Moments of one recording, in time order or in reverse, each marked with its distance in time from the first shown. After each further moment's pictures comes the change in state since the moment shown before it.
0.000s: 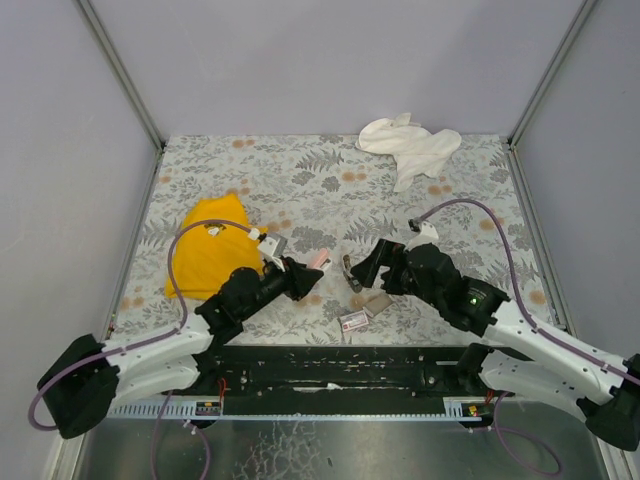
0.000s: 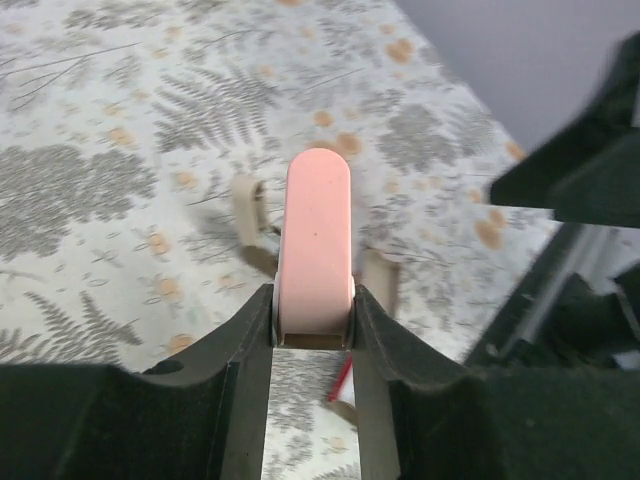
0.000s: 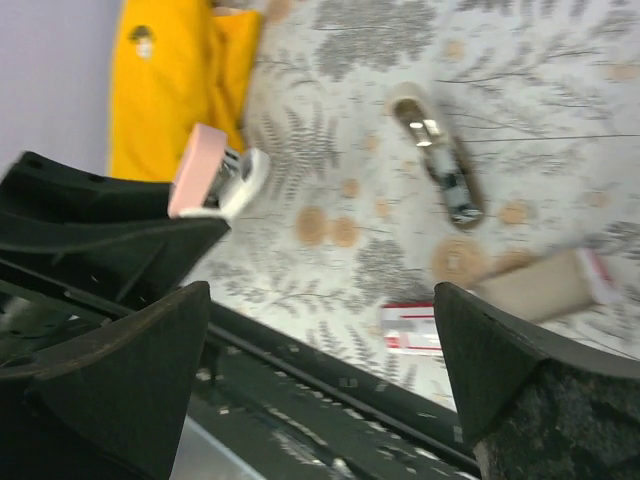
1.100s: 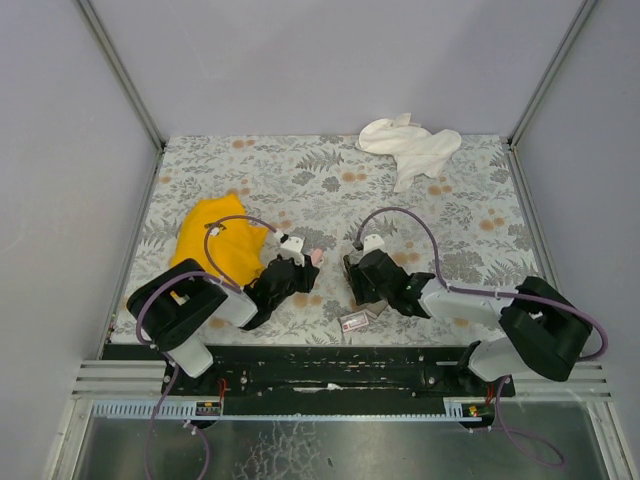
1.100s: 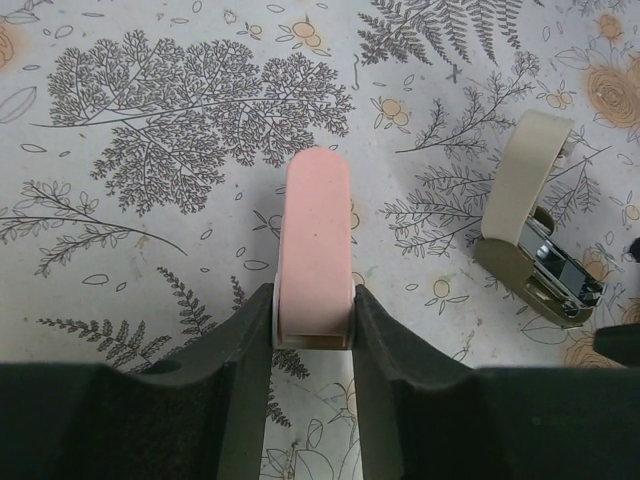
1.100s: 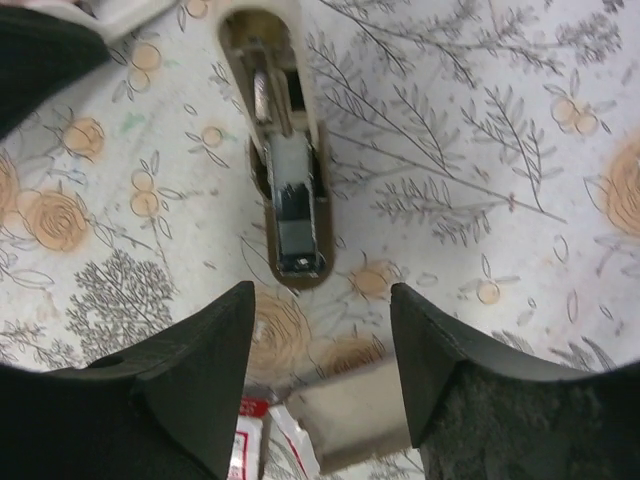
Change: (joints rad) left arm 0.074 0.739 0.061 0.378 -0.228 0.133; right arm 0.000 0.526 -0.098 0.266 0.101 -0.533
